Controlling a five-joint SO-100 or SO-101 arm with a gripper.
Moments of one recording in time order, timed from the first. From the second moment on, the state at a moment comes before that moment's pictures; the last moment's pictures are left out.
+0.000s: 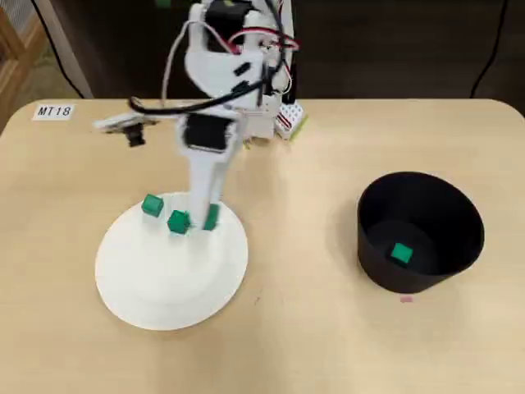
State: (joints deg) arm 0.0 125.0 110.5 53.3 -5.1
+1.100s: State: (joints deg) arm -38.6 97.0 93.7 54.9 -12.4
